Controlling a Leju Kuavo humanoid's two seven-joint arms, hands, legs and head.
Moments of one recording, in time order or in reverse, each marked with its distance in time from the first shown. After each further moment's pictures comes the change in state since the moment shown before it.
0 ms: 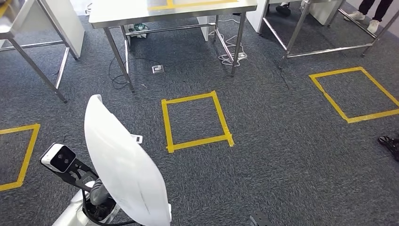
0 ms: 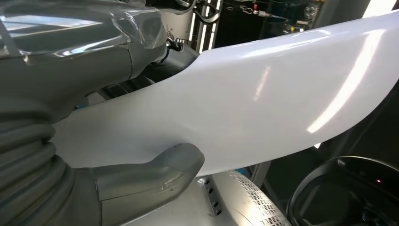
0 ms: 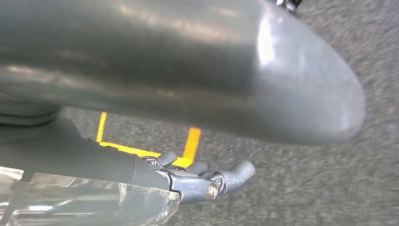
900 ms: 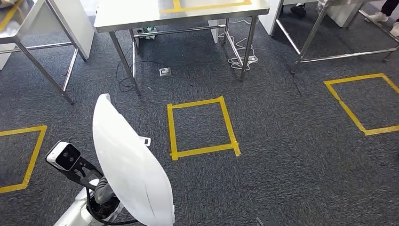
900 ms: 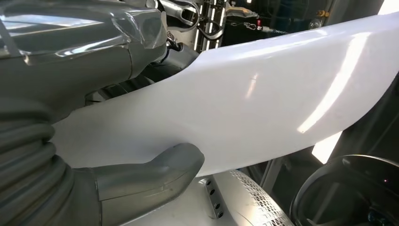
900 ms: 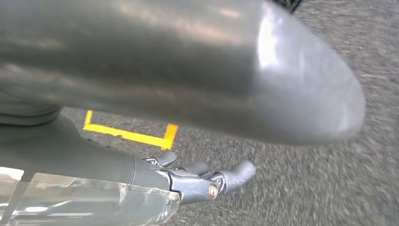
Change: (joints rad) left arm -0.012 -0.003 -0.017 0.010 -0.007 0.001 0.000; right arm 0.010 -0.010 -0.011 0.004 -0.002 0.040 -0.033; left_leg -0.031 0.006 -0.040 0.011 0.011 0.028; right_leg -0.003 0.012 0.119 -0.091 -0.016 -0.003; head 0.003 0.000
